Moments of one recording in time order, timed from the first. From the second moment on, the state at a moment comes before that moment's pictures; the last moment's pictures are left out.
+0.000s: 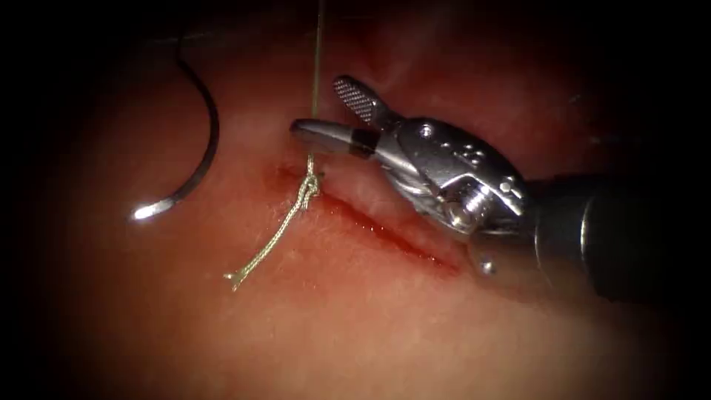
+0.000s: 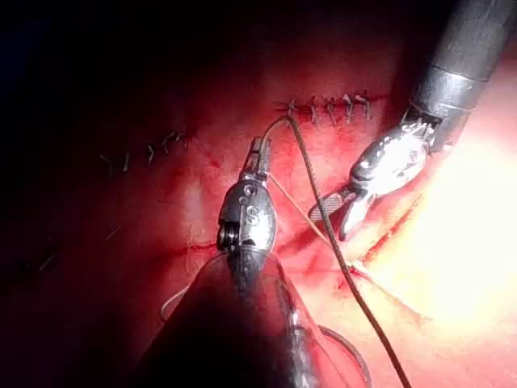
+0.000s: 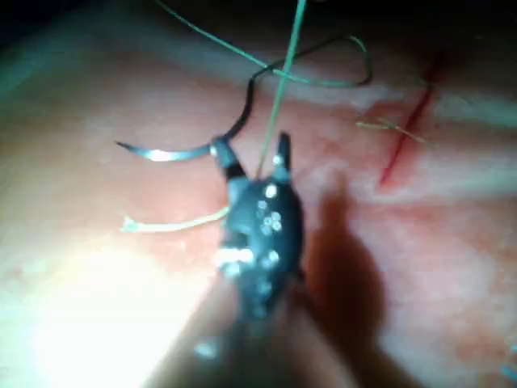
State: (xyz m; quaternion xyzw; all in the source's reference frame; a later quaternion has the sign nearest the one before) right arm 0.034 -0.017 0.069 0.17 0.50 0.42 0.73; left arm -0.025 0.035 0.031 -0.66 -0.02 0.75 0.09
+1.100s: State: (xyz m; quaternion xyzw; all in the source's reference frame) right arm 0.039 -0.018 0.075 0.18 0.49 0.40 0.75; left arm -0.027 0.034 0.031 -0.66 -0.03 0.75 0.08
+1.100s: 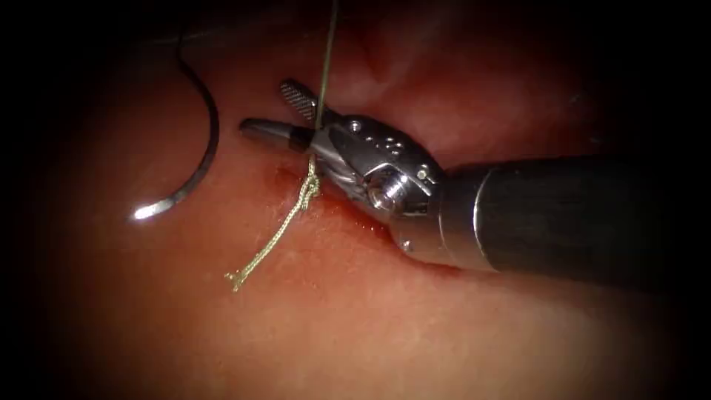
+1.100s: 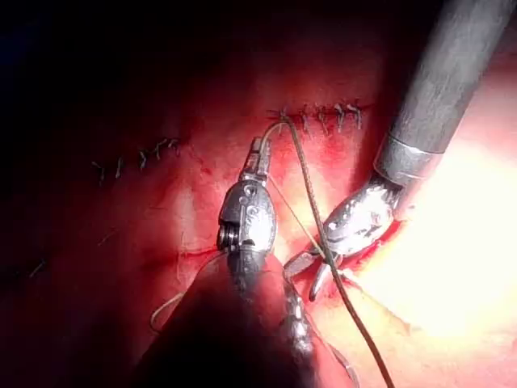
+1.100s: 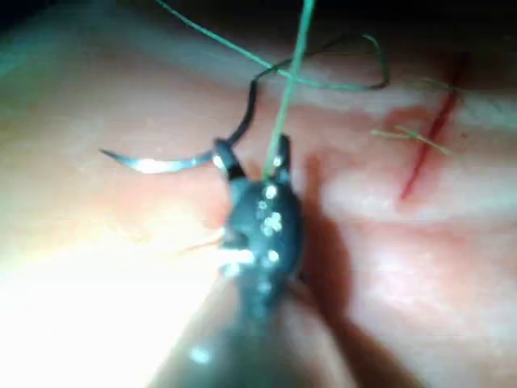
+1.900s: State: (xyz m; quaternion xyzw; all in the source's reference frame) right arm 0.040 -0.019 0.075 0.17 0.50 0.36 0.77; left arm -0.027 0.033 0.030 -0.66 -0.03 0.75 0.08
